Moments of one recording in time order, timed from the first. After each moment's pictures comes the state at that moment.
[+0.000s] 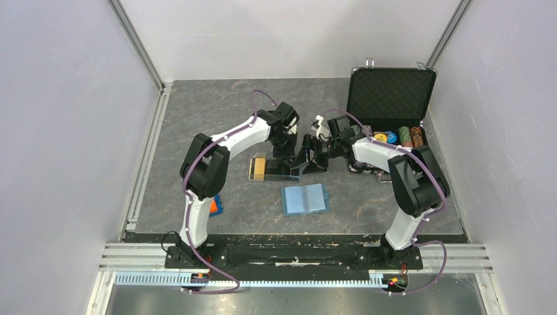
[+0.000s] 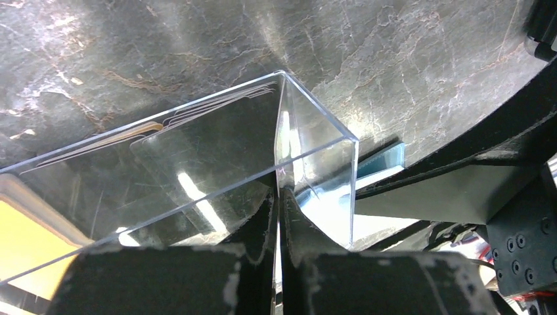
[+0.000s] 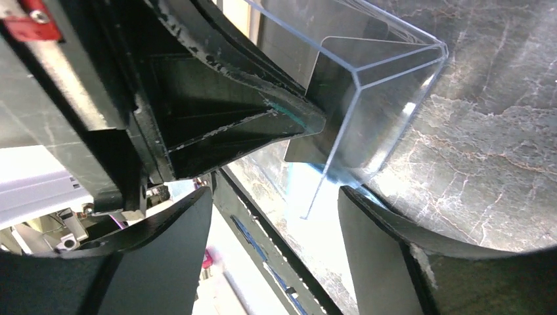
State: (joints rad) left arm -0.64 2.10 1.65 -0.81 0.30 -0.48; right arm 0.41 1.78 1.02 -0.19 -0.78 0.59
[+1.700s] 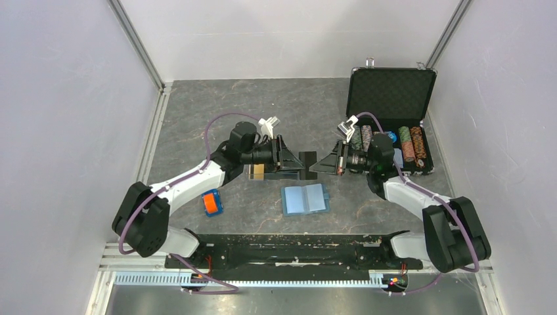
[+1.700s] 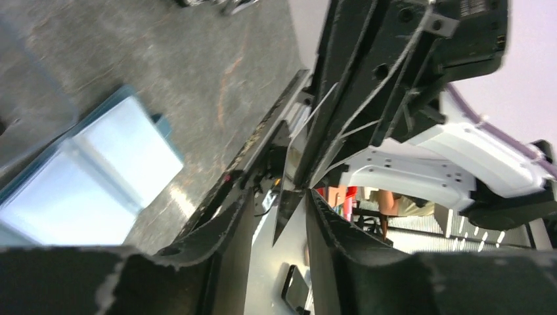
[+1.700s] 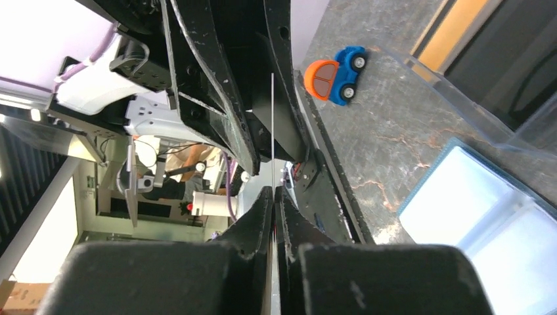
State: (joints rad) left arm -0.62 1.41 0.86 0.19 0.73 -0.97; right arm 0.27 1.29 0.51 0.69 -1.09 1.06
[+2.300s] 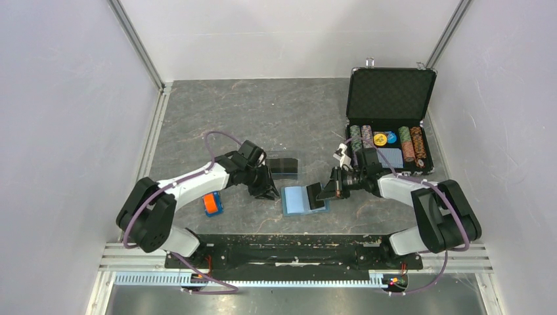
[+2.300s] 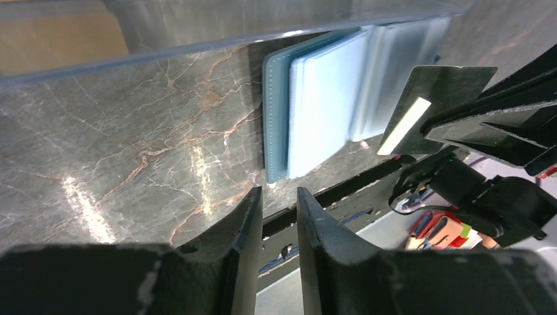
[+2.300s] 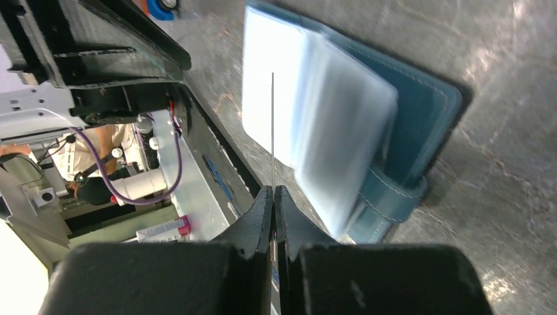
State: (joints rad) left arm -0.64 1.44 0.82 -0.44 0.35 -0.84; right arm 0.28 1.42 0.50 0.00 -0.92 0.48
